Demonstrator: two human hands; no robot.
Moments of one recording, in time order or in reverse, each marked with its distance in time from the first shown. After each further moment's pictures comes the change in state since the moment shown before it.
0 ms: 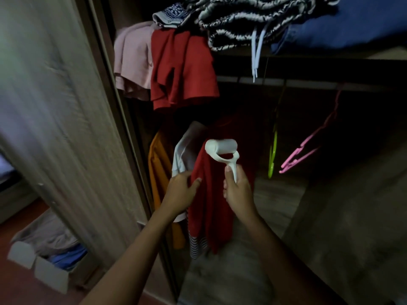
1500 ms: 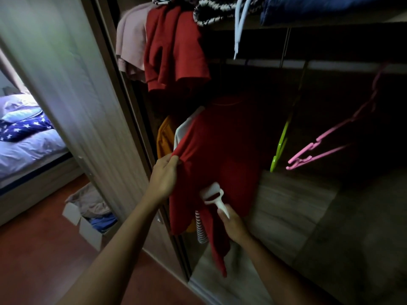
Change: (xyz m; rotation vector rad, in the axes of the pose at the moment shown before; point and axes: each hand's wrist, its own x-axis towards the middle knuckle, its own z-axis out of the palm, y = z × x) left_hand -0.028 0.031 -0.025 -0.365 0.254 -0.319; right_hand -0.029 0.188 0.007 -0.229 -0.530 0.201
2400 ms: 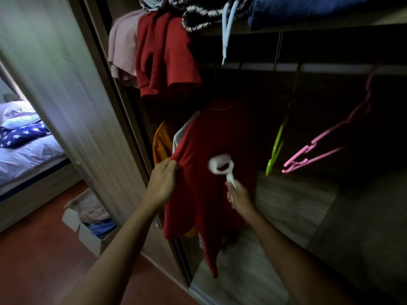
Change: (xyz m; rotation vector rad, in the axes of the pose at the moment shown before) left_hand -0.004 0.005 0.008 0.019 -0.028 -0.007; right_hand 0.060 -0.037 -0.050 0.300 0.180 -0.042
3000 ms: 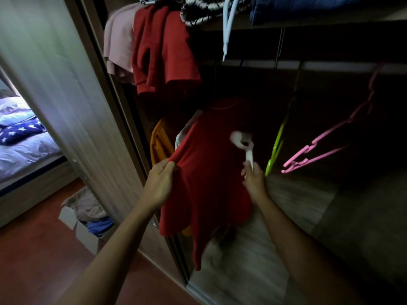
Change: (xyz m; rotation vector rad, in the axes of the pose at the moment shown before) left_hand 0.001 -0.004 -0.001 0.049 0.016 0.012; right_hand 0.036 -0.031 -0.037 0.075 0.274 -0.010
